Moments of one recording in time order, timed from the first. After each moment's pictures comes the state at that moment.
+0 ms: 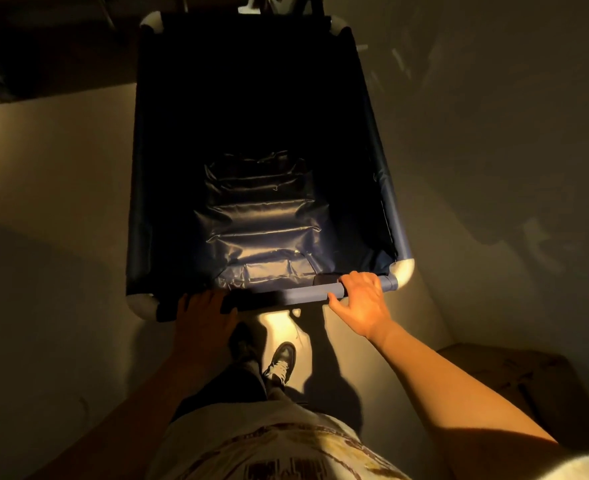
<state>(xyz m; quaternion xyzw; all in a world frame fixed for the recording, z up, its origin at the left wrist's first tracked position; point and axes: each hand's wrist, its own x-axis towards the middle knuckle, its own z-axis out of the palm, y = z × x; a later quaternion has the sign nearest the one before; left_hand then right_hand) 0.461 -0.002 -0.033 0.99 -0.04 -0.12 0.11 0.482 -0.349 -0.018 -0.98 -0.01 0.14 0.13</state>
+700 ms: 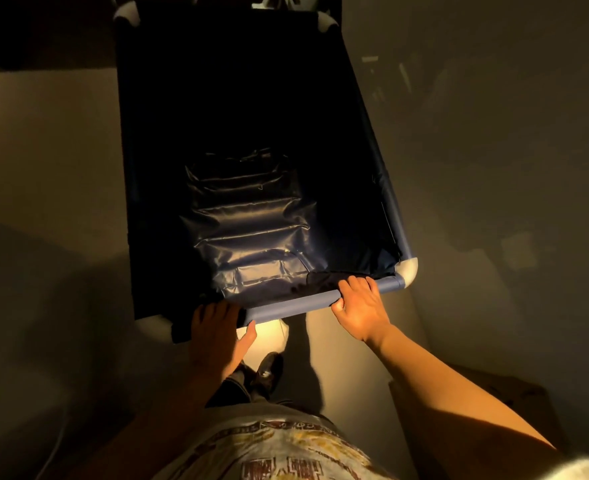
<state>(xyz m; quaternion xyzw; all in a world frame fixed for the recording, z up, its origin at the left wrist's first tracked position) 0.490 -0.012 -0.035 0.98 -0.02 -0.13 0.13 0.545 -0.322 -0.004 -0.98 -0.04 0.21 0.03</state>
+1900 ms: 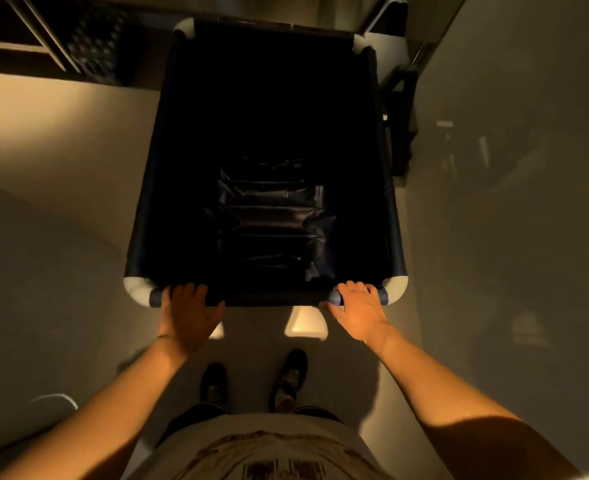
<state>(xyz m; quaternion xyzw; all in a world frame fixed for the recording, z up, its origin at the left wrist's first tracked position) 0.664 -0.030 -0.013 0.98 0.15 -0.12 0.05 0.794 -0.367 -0.004 -0.95 -0.18 0.27 0.03</state>
